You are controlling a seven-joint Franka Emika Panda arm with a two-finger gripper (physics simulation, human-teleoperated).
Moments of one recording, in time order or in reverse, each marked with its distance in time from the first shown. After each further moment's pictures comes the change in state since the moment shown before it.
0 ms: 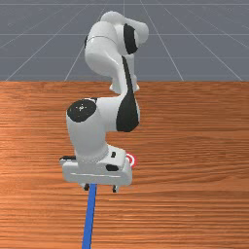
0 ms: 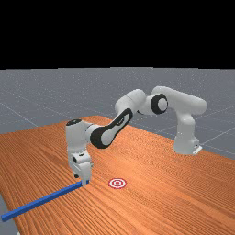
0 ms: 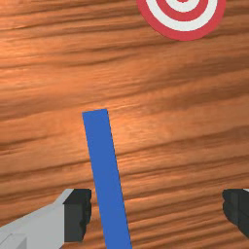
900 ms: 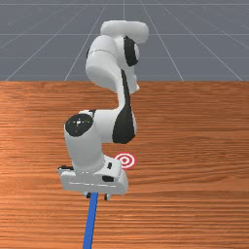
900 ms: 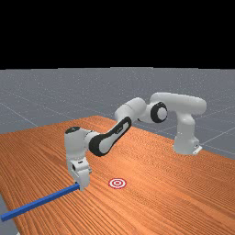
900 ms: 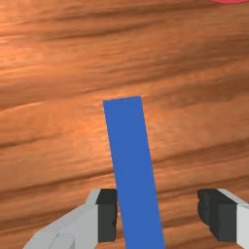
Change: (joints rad) arm 0.014 0.150 -0.013 0.184 -0.001 -0.039 -0.019
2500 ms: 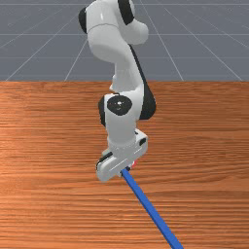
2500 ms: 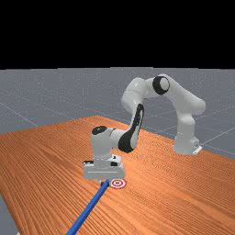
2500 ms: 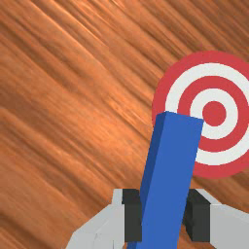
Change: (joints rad) arm -0.130 -0.444 0.177 -0.884 -0.235 0.314 -0.599
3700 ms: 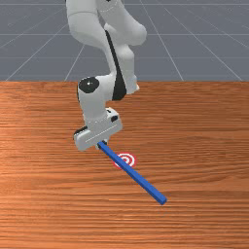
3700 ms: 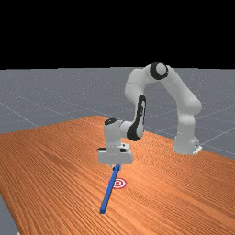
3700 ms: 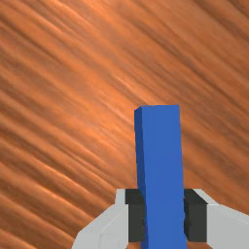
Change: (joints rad) arm -0.356 -0.266 0.075 -0.597 -0.067 0.274 0.000
